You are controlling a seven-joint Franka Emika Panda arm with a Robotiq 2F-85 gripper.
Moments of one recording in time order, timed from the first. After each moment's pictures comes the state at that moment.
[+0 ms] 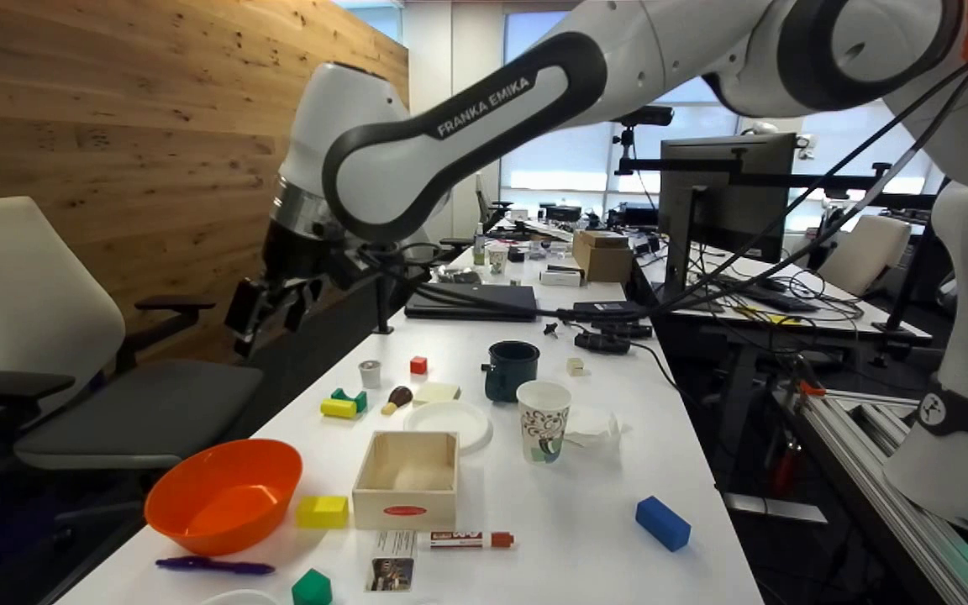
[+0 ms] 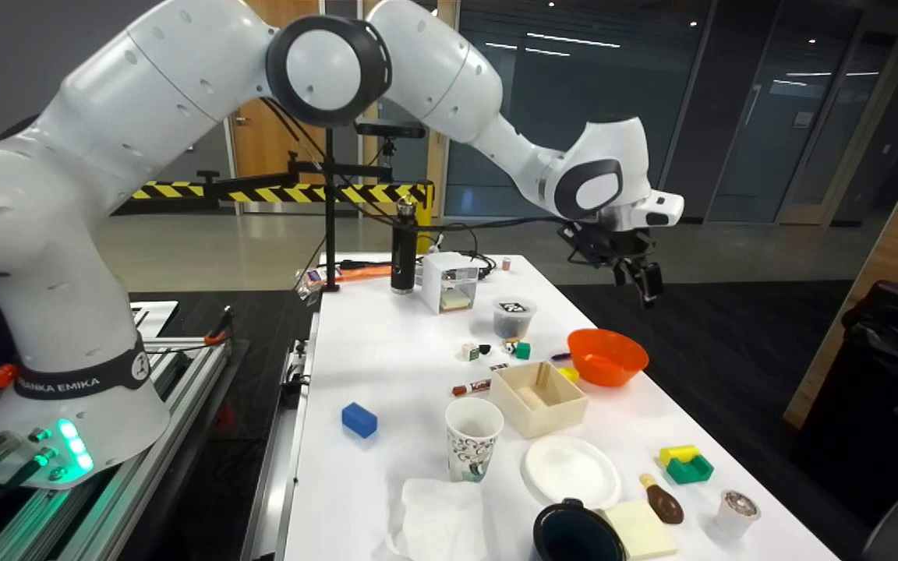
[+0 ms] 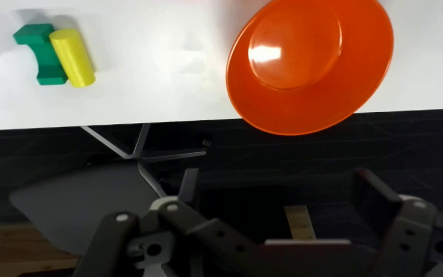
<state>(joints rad) 0.19 0.84 -0.05 -1.23 0.01 2.53 0.14</state>
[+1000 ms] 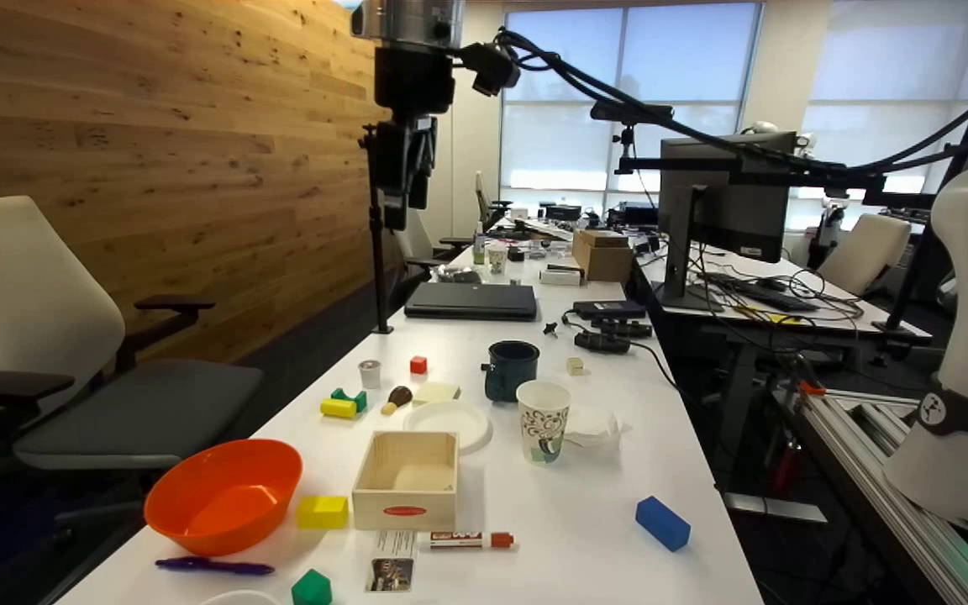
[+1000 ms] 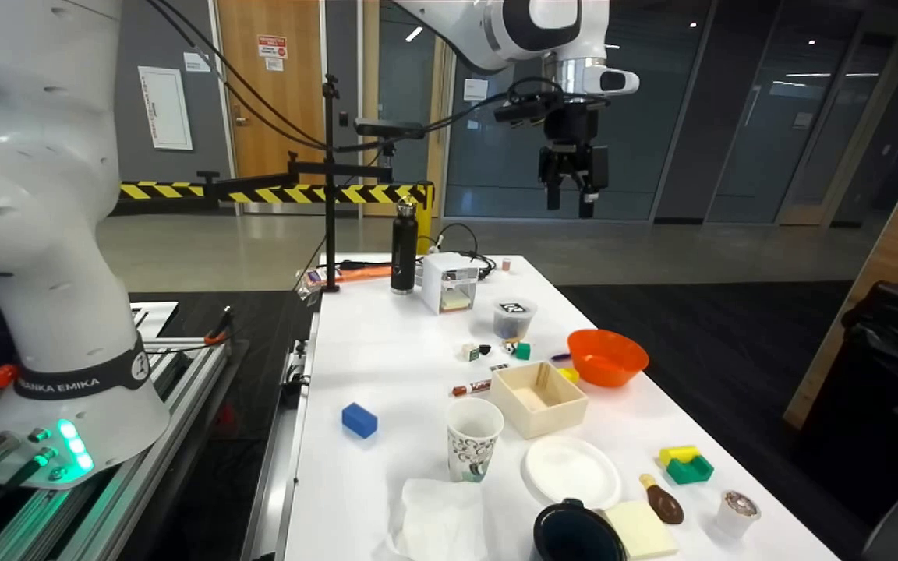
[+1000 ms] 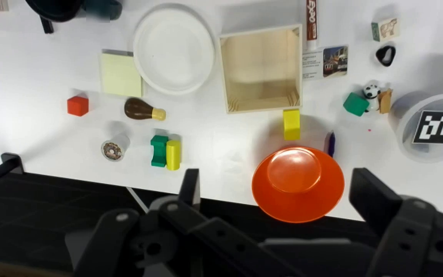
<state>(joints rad) 0.21 0.25 -0.02 -1.63 -0.16 2.02 0.12</state>
